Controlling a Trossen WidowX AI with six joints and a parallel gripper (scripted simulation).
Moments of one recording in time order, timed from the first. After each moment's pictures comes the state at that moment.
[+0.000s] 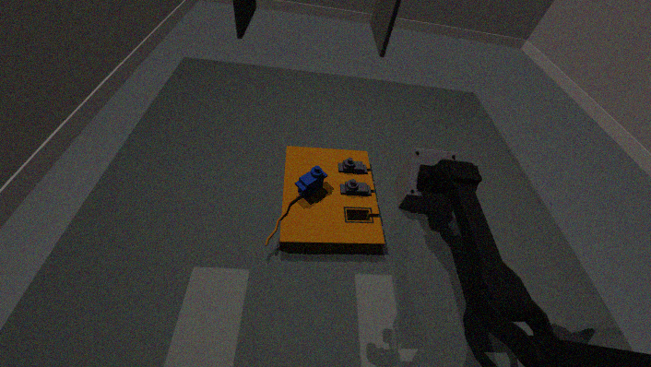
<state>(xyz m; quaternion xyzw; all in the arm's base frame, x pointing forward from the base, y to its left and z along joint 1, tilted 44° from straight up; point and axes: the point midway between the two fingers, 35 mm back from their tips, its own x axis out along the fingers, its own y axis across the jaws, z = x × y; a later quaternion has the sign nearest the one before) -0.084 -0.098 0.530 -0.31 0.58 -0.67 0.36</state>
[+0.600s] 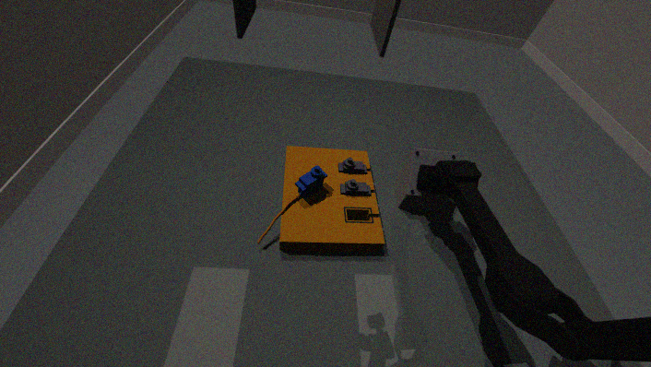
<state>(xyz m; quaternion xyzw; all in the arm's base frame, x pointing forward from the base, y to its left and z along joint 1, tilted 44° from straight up) -0.047 -0.169 0.501 -0.27 0.49 -0.65 0.51</state>
